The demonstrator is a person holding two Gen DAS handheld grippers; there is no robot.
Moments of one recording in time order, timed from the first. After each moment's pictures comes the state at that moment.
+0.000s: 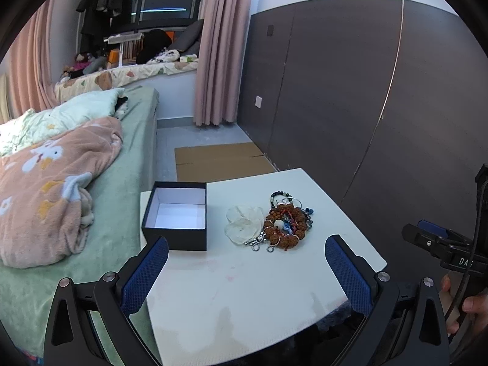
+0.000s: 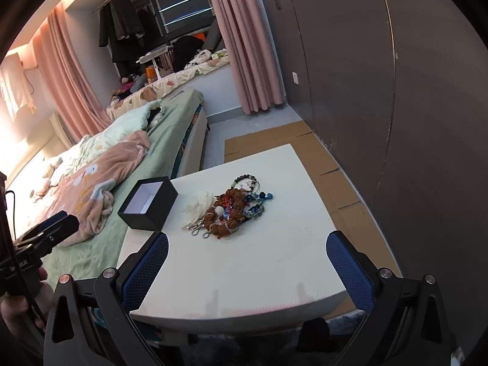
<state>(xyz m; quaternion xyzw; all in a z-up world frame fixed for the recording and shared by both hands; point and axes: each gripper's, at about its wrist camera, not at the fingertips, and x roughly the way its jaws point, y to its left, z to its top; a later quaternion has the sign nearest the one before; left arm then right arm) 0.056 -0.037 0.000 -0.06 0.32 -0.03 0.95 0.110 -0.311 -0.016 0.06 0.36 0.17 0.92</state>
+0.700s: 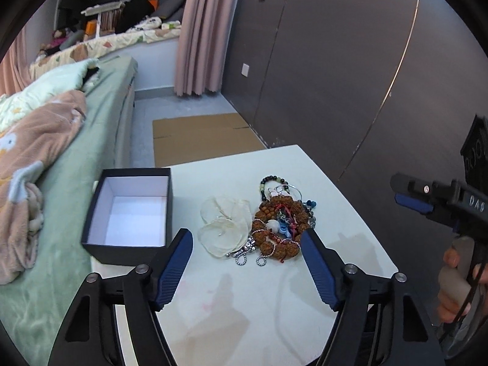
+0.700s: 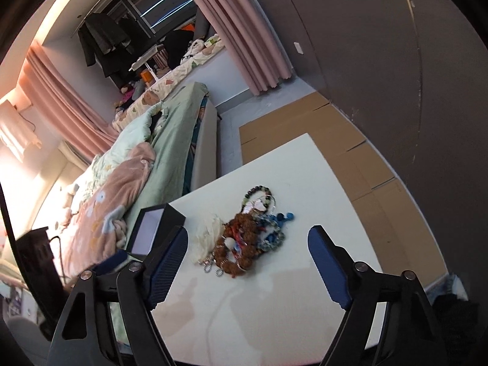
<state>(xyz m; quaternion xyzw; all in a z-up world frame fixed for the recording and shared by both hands) 0.152 -0.045 -0.050 -0.08 0.39 -0.07 0.92 0.219 -0.299 -0.041 0.15 0.42 0.21 0.87</state>
